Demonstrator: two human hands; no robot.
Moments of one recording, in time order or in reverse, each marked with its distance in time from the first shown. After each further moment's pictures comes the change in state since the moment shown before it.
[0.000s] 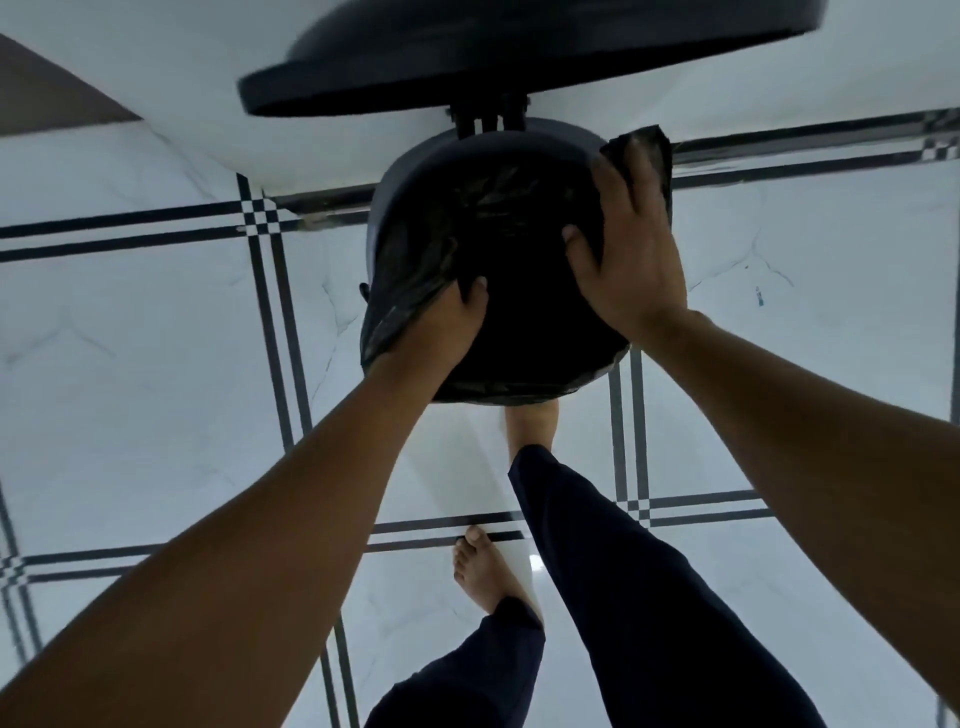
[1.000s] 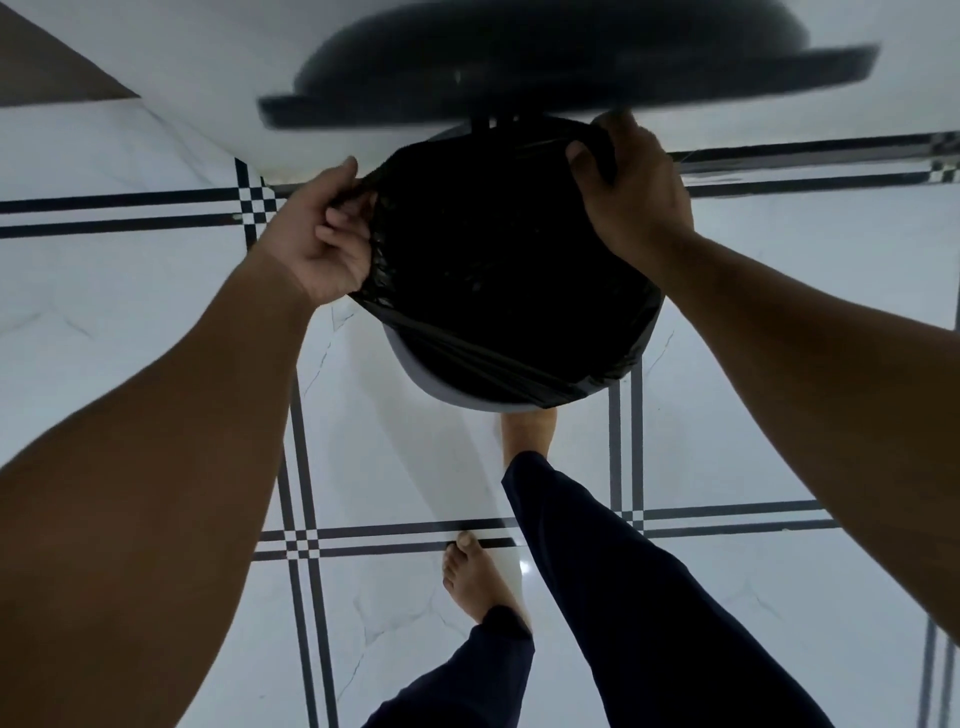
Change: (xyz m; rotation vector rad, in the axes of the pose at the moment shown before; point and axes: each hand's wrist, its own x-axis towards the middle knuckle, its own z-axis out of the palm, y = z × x) left_hand 0.091 -0.082 -0.073 -1.792 -0.583 -0.711; right_hand 0.064 -0.018 -0.009 0.076 -0.094 0.236
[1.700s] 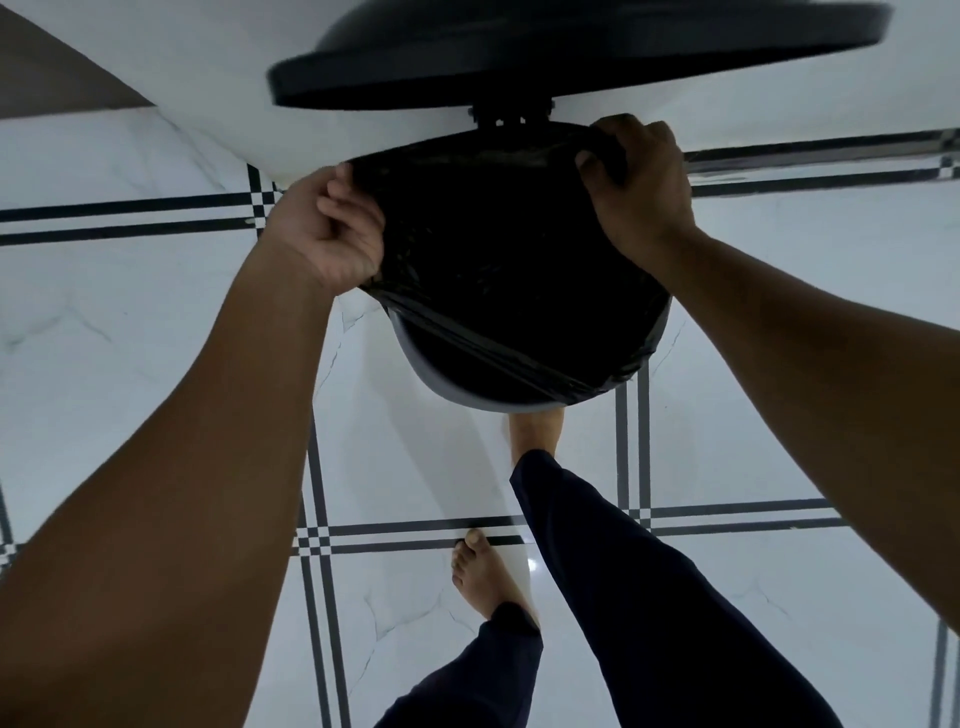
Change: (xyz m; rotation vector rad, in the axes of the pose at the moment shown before) left_hand -0.020 0.001 0.025 -0.368 0.064 0.014; right_hand -0.002 -0.004 -0.004 0.076 0.024 -0.034
